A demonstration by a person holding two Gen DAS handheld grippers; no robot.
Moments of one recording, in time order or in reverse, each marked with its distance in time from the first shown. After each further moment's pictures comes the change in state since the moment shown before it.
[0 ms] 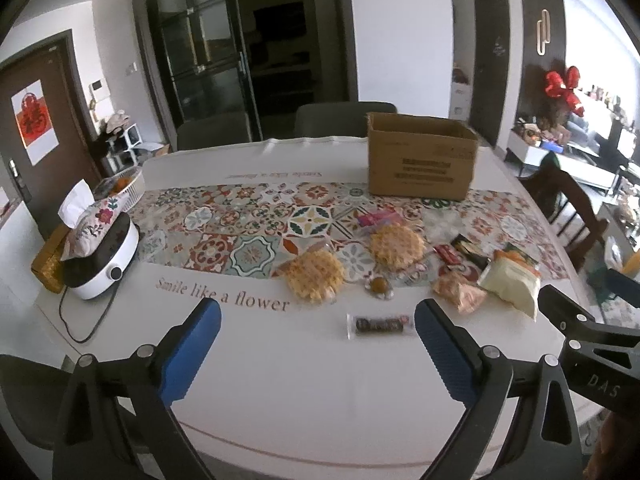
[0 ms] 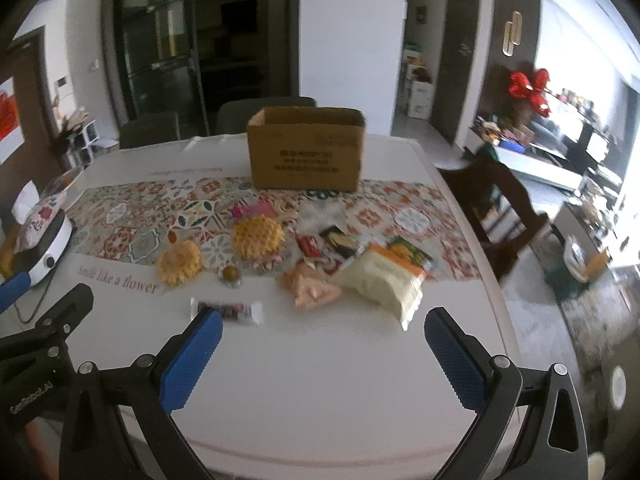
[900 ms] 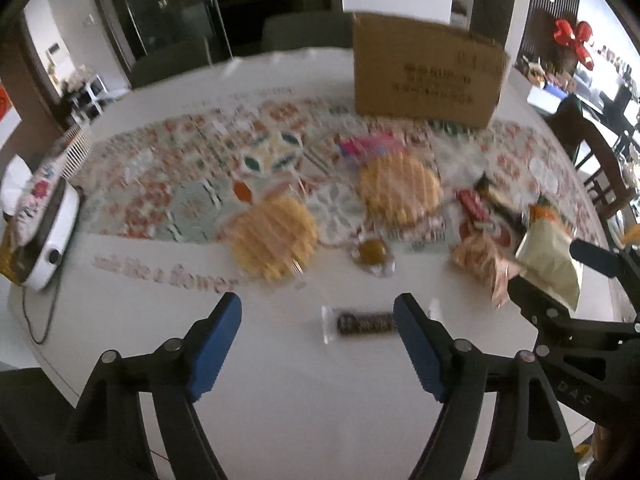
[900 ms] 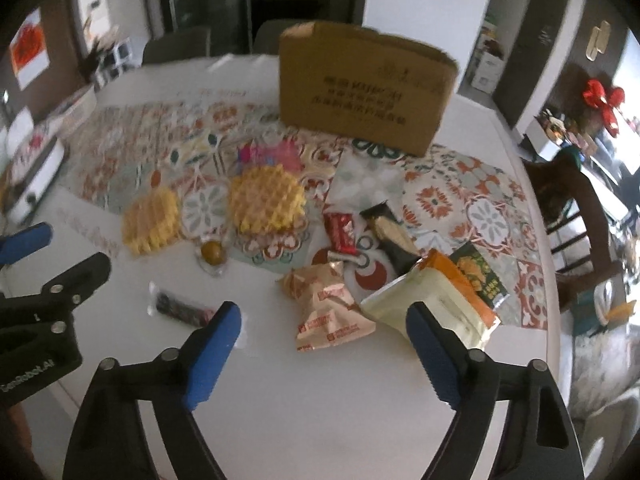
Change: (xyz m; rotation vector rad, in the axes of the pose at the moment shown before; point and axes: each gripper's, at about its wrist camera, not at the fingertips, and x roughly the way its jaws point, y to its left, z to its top) left arm 0.145 -0.033 -0.007 0.051 0.317 -0.065; right arm 0.152 0.021 0.018 -0.224 0.244 0.084
